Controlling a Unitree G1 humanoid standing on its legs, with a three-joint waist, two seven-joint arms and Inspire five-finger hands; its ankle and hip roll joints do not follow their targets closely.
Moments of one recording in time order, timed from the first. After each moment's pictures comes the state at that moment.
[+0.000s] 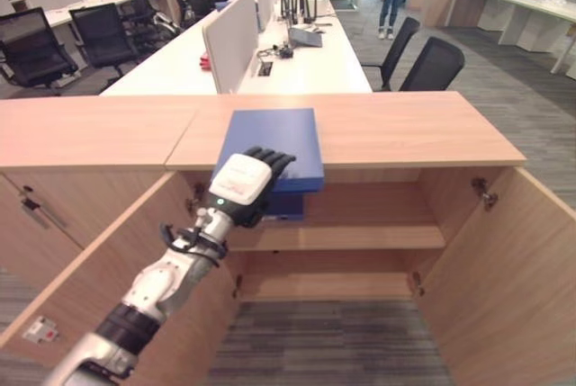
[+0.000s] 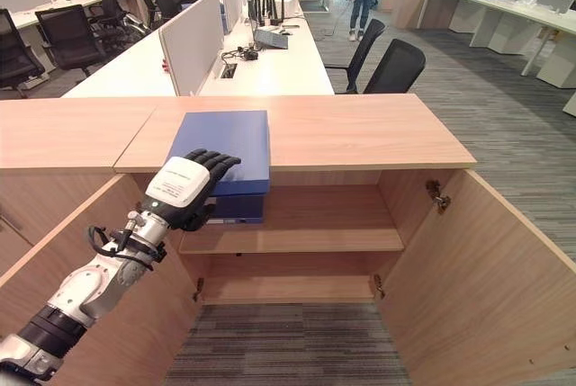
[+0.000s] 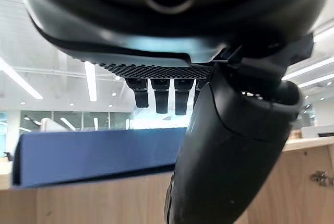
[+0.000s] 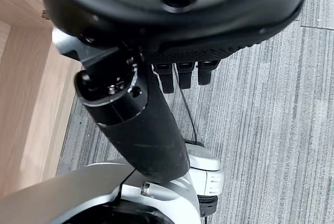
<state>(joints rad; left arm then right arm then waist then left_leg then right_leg) -0.34 0.72 -0.44 0.11 0.85 -0.06 0.25 0.07 -0.26 0.30 1.29 0.12 0.01 0.03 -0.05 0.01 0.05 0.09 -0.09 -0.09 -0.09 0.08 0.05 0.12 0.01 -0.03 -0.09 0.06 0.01</state>
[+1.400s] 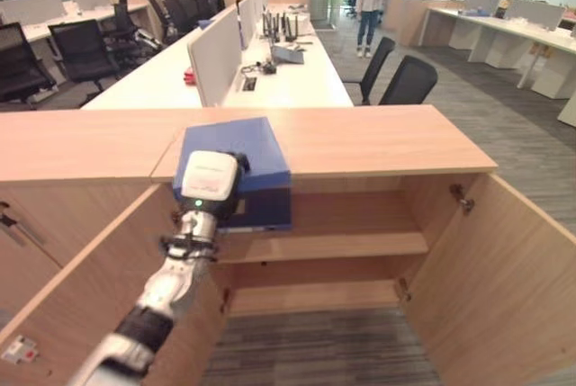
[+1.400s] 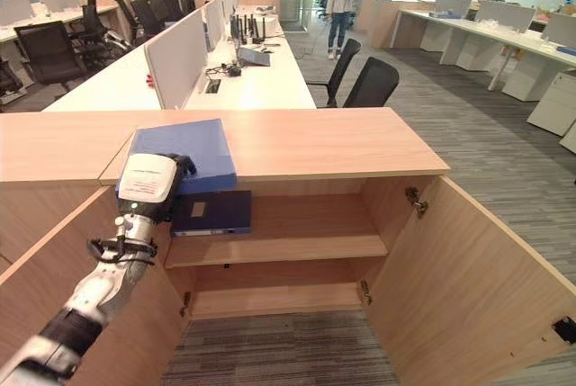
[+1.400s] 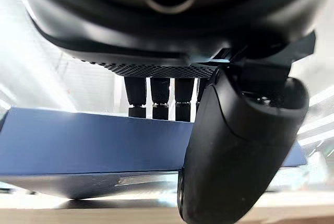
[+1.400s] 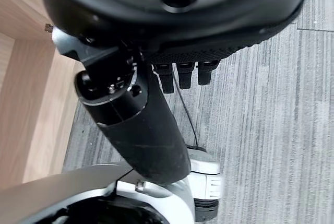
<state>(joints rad) -0.22 0.61 -0.35 0.07 0.82 0.03 0.43 0.11 -0.24 0.31 1.29 0.12 0.00 0.00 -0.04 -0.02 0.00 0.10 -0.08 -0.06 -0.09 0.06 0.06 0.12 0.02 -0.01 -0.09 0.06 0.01</state>
